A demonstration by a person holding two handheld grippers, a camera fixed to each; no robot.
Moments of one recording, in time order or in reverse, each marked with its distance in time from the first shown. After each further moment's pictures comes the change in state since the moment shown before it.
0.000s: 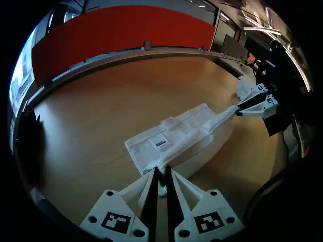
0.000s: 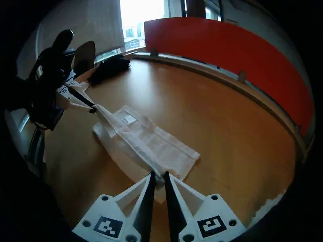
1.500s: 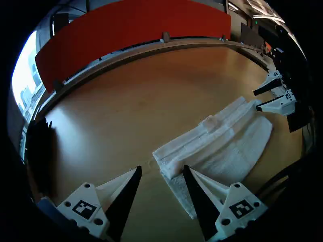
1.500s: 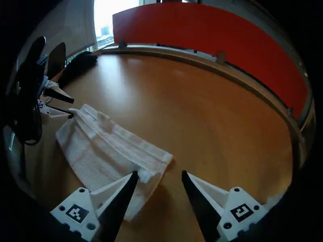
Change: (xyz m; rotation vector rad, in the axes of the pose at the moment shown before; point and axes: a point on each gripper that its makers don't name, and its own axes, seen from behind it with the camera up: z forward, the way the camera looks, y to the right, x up) left arm 0.005 -0.065 0.053 0.231 -0.036 0.051; right arm -0.010 0.066 0.049 -0.179 -0.055 0.121
